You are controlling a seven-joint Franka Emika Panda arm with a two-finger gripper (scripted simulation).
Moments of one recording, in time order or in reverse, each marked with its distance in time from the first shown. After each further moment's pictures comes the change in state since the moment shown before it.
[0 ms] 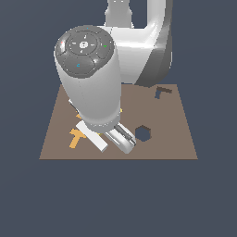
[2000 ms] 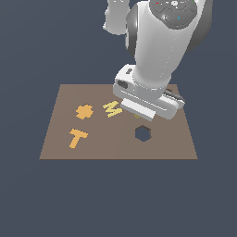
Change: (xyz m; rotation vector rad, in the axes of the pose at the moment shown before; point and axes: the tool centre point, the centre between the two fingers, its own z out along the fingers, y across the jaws) arm -0.141 -0.030 -0.006 0.000 0.001 -0.230
